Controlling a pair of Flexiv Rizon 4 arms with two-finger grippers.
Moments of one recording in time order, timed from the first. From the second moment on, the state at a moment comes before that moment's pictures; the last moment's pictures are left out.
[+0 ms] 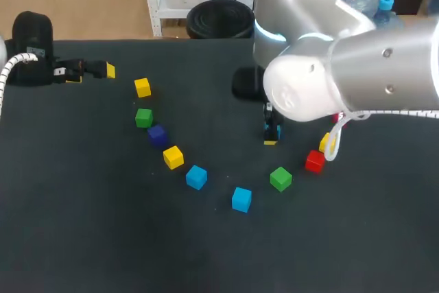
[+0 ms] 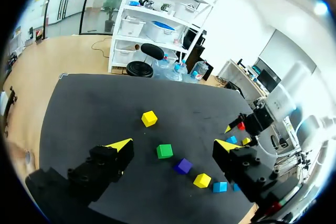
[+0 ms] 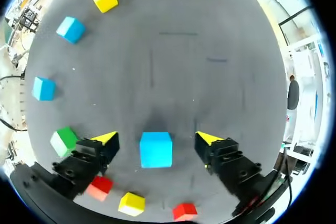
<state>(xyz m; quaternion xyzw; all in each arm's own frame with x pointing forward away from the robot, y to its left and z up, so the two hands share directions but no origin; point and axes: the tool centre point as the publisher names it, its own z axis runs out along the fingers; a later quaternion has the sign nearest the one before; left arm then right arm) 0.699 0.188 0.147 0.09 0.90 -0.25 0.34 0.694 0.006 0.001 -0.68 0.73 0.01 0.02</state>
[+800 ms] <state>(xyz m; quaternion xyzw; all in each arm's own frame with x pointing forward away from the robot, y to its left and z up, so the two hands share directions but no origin) 0.699 0.188 0.147 0.09 0.90 -0.25 0.34 0.601 0.018 0.068 -0.64 0.76 0.12 -0.03</state>
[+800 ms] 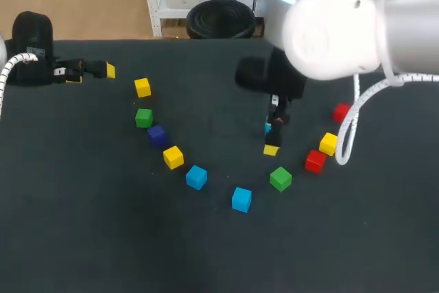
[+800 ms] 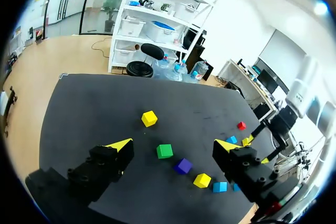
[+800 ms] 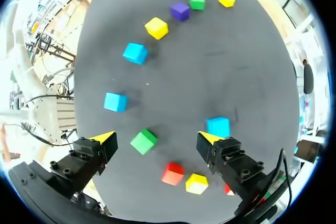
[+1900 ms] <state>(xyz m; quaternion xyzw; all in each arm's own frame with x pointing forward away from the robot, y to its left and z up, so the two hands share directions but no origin) 0.699 0.187 0.147 0.09 0.90 -0.25 0.34 0.537 0.038 0.061 -0.57 0.81 0.07 -0.10</state>
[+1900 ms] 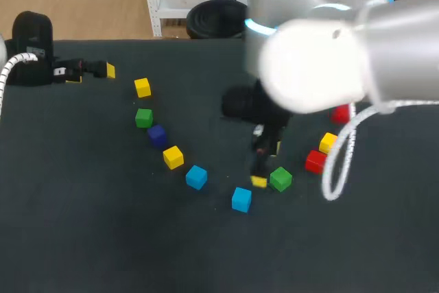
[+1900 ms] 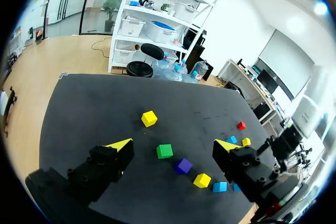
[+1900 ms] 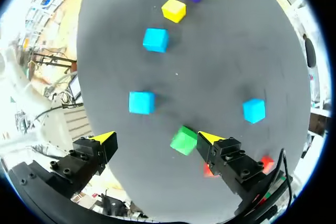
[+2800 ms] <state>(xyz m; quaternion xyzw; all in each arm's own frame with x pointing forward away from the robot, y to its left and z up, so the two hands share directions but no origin) 0.699 0.188 0.147 0.09 0.90 -0.25 0.34 0.510 0.071 0.006 -0.61 0.78 -0.01 -0.11</state>
